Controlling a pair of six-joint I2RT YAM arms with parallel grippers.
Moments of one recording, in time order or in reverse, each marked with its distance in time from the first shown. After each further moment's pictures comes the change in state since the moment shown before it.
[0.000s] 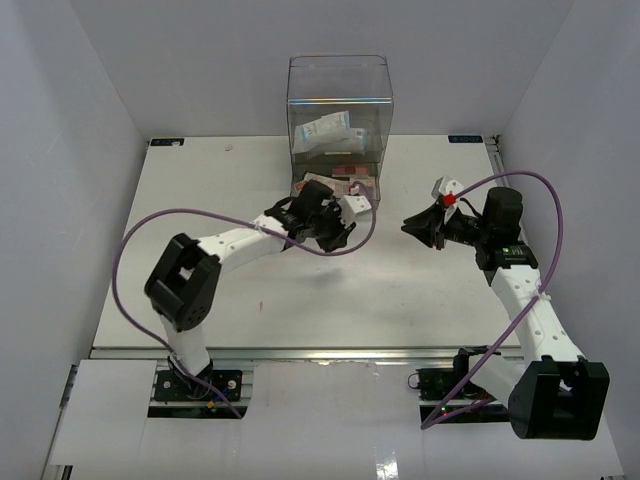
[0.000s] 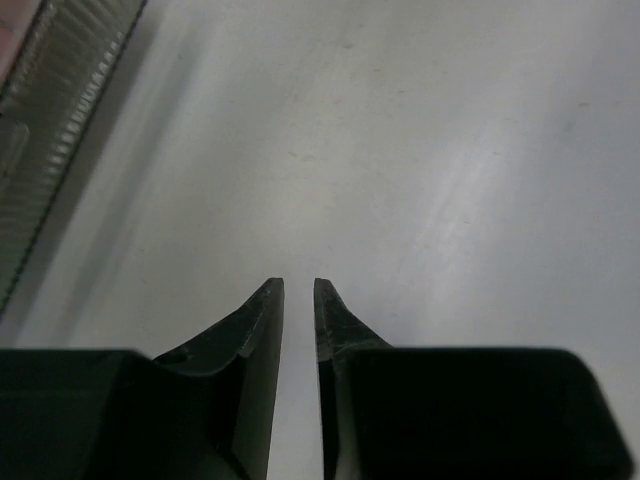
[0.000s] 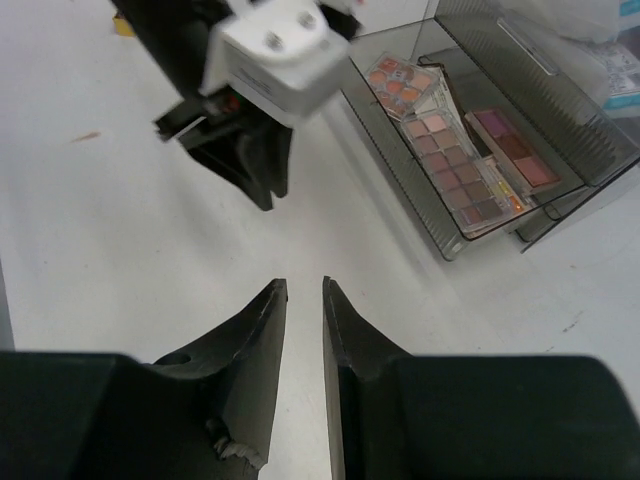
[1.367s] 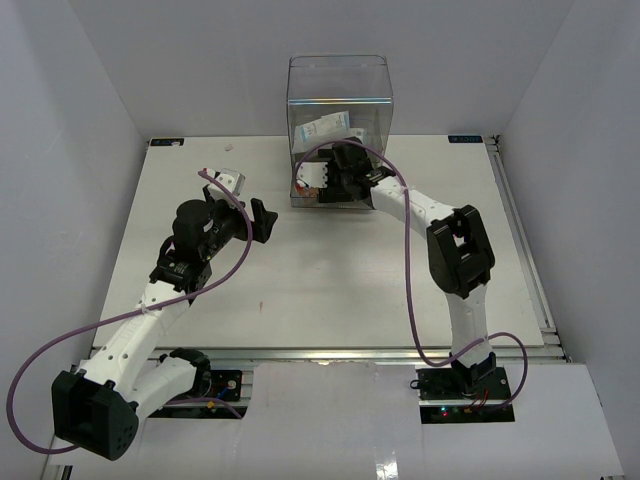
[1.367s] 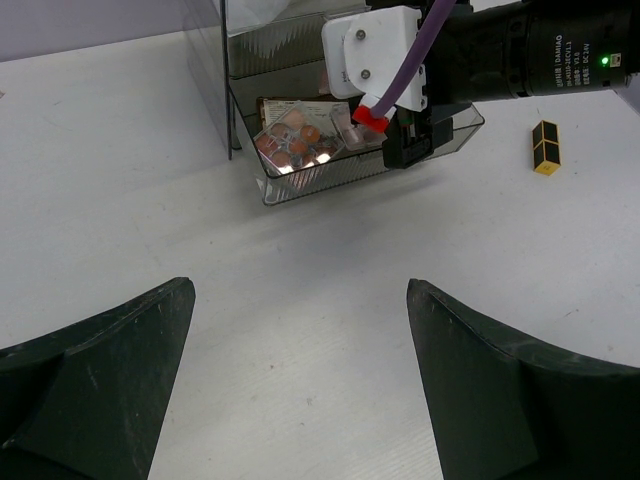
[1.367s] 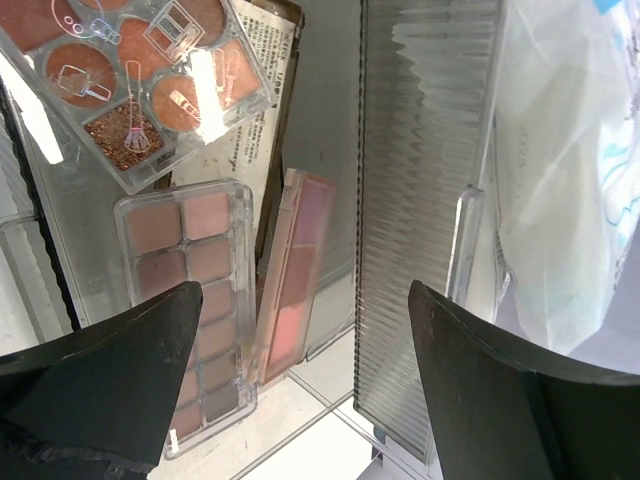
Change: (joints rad) left arm 0.370 -0.844 -0.526 0.236 -0.143 -0.421; right arm 0.572 1.030 0.925 -0.151 1.087 -0.718
